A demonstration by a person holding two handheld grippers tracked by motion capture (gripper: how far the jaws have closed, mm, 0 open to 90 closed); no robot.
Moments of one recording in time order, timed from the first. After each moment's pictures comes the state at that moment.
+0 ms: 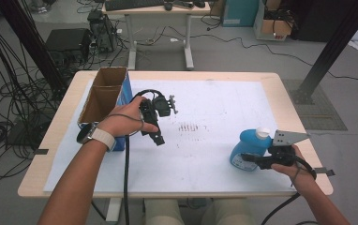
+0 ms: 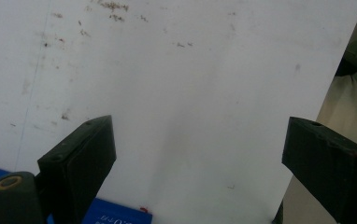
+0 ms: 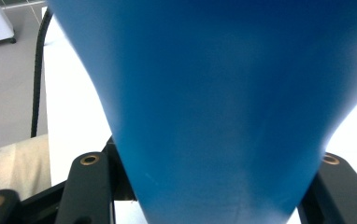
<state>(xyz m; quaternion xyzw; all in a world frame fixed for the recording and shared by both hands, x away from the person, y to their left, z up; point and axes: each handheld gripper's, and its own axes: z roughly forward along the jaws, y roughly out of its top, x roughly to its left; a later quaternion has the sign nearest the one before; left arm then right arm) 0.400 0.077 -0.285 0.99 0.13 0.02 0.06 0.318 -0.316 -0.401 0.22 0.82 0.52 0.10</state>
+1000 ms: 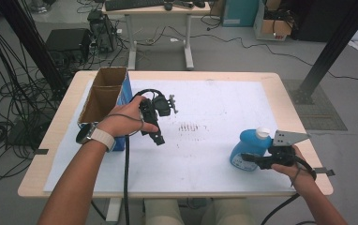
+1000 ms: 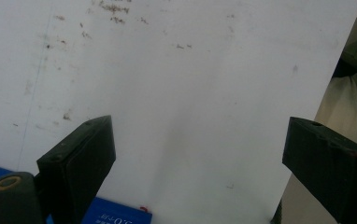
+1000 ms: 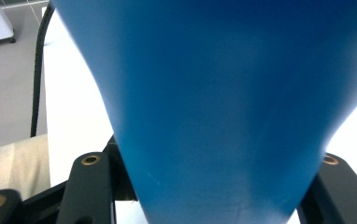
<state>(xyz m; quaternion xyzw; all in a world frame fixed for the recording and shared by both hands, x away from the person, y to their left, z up) 0.397 0.077 -0.281 0.99 0.13 0.02 0.06 0.318 -0.316 -0.401 0.21 0.82 0.52 0.11</state>
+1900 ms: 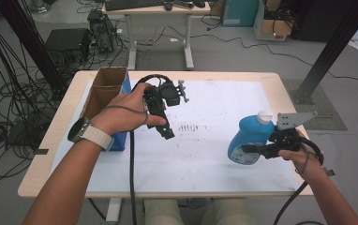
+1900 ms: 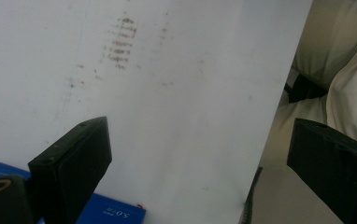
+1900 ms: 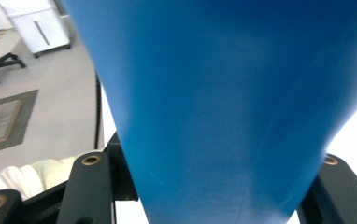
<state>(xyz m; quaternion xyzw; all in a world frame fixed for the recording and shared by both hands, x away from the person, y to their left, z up) 0.363 0.050 -0.202 0.99 0.11 0.05 0.10 0.328 -0.301 -0.333 0.17 0.82 0.54 0.03</state>
